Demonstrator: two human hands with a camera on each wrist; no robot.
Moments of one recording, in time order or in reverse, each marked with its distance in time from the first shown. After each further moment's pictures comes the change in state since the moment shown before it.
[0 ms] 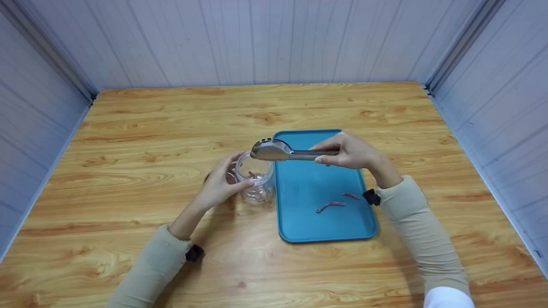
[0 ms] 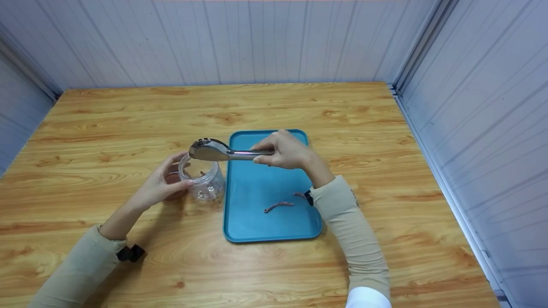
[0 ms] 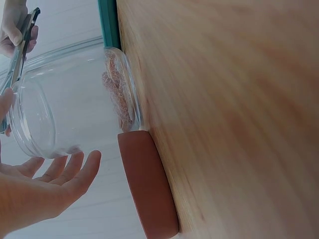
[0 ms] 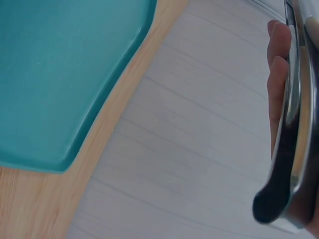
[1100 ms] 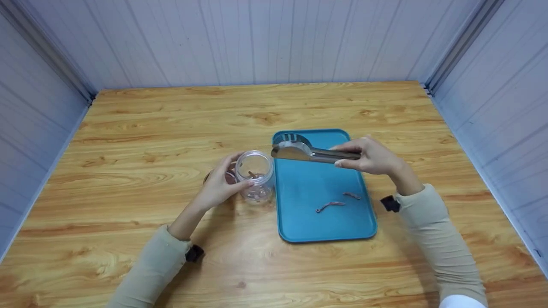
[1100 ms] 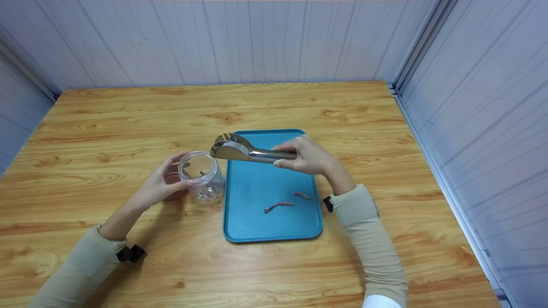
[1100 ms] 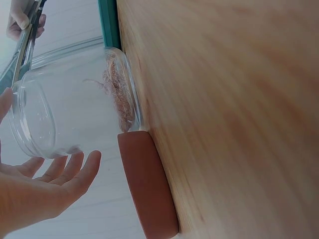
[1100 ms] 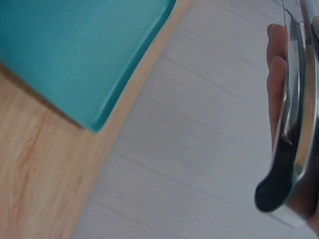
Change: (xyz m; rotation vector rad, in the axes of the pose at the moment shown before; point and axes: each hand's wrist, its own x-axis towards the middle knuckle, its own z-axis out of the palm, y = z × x) left_hand -0.009 0.041 -0.001 0.038 -0.008 -0.056; right_hand -0.032 -0.023 -0.014 -0.028 0.052 0.096
